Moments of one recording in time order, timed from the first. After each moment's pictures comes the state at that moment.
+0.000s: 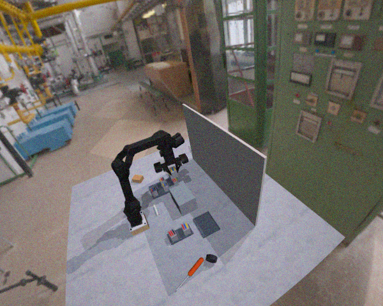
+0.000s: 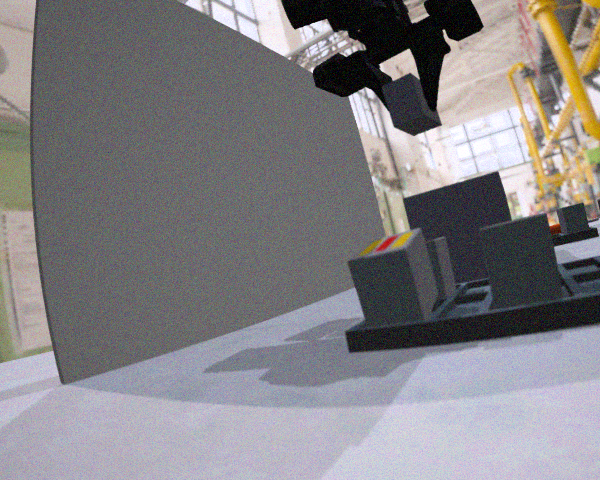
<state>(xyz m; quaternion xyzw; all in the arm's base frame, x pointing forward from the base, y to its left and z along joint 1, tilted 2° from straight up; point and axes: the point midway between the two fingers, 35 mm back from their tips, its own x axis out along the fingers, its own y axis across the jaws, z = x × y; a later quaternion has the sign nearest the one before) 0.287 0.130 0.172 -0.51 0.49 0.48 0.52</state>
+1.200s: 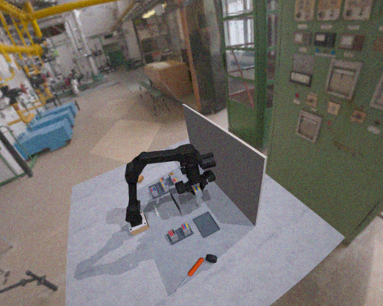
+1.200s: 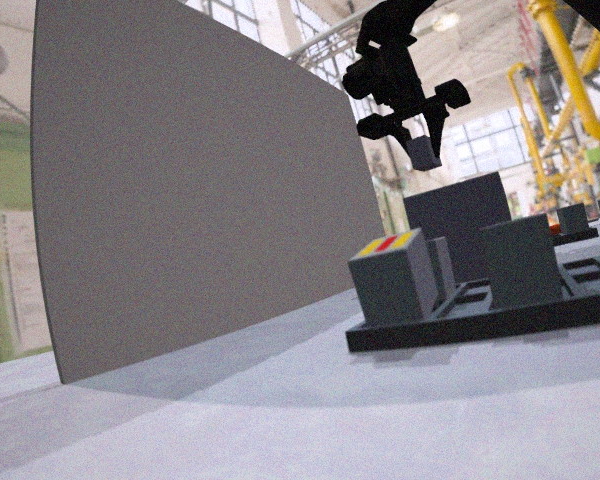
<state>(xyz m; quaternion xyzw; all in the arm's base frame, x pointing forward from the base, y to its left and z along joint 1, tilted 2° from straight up) 0.355 -0.067 0.178 -0.53 0.49 0.48 0.50</state>
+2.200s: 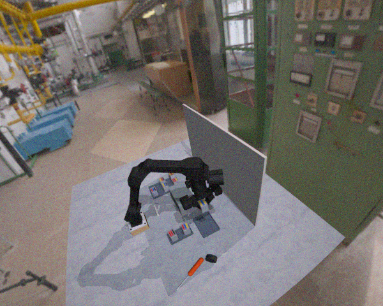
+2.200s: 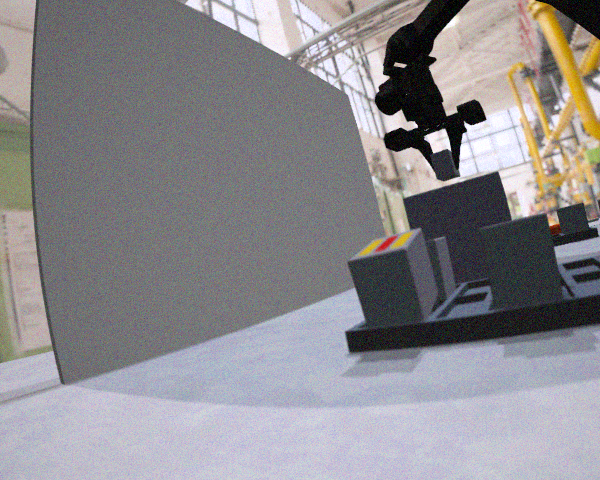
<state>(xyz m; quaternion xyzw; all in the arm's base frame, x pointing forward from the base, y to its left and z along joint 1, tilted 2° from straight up) 0.350 -0.149 0.169 -0.54 0.48 0.49 0.49</state>
